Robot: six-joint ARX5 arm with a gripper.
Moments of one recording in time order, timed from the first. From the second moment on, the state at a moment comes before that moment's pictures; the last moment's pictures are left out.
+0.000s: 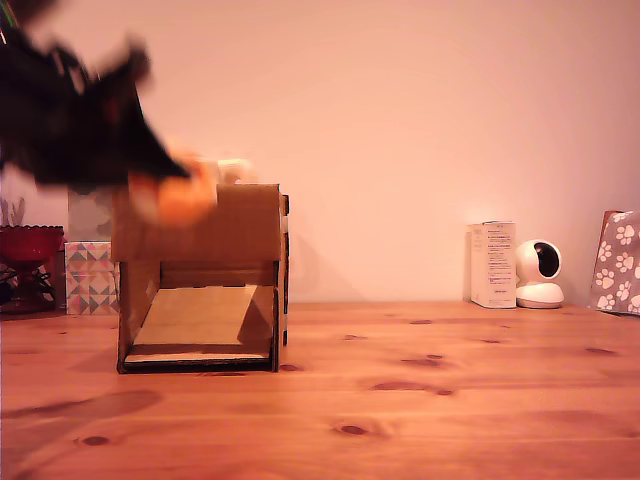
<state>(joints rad) -0.53 1.02 0.44 0.31 0.15 -0.18</state>
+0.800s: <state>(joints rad) -0.46 1.18 0.77 0.23 0.07 -0.02</state>
